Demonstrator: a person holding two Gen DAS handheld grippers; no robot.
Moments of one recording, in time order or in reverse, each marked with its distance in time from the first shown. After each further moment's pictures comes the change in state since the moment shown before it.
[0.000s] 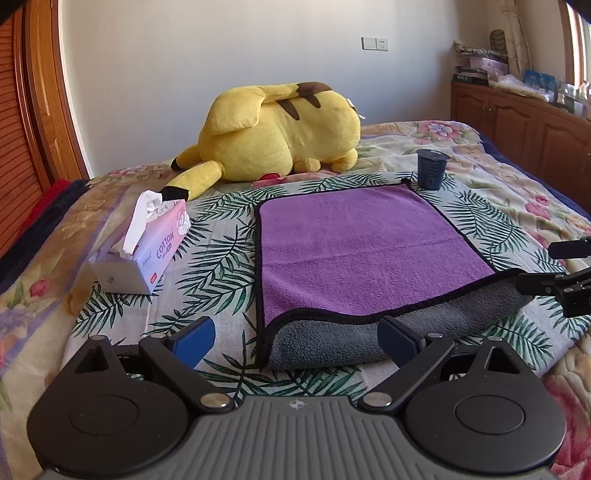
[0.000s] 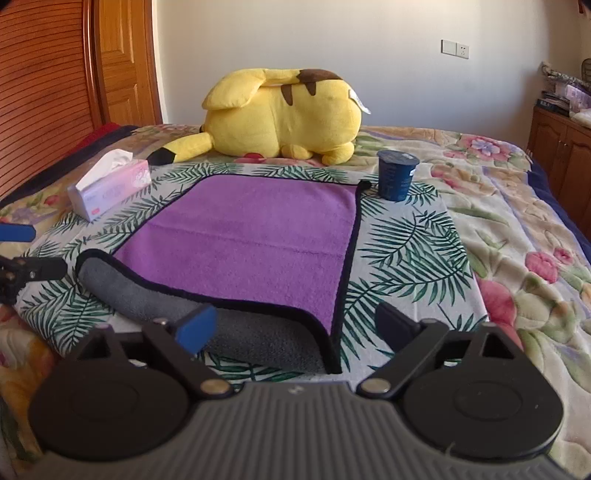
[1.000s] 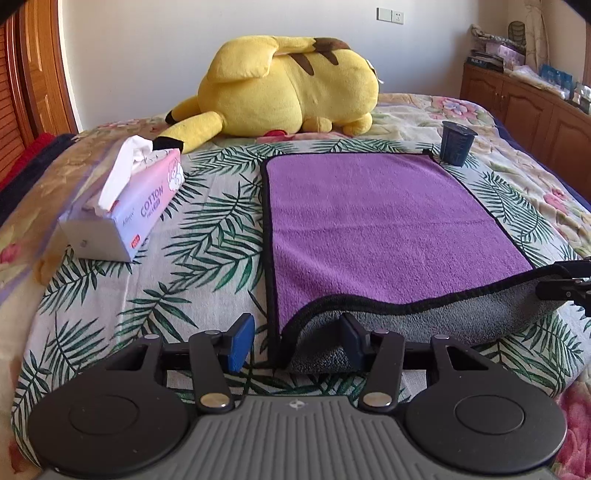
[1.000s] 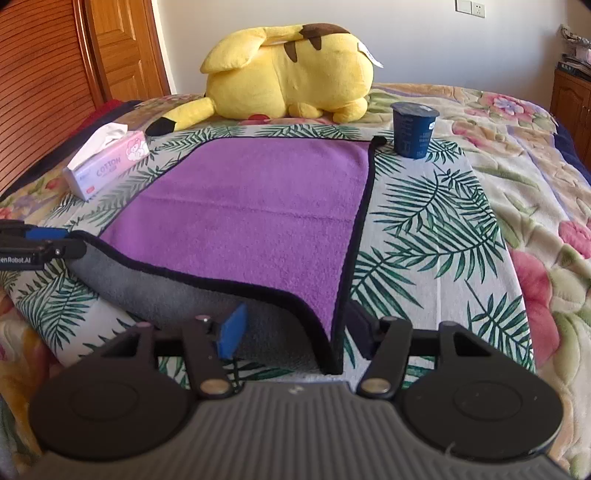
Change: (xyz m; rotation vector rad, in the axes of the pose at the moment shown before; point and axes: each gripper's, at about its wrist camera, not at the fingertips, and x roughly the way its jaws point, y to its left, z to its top) left arm 0.058 0.026 -0.002 -0.051 0.115 -0.046; right arm 0.039 -0.019 -0.003 0.032 0.127 0.082
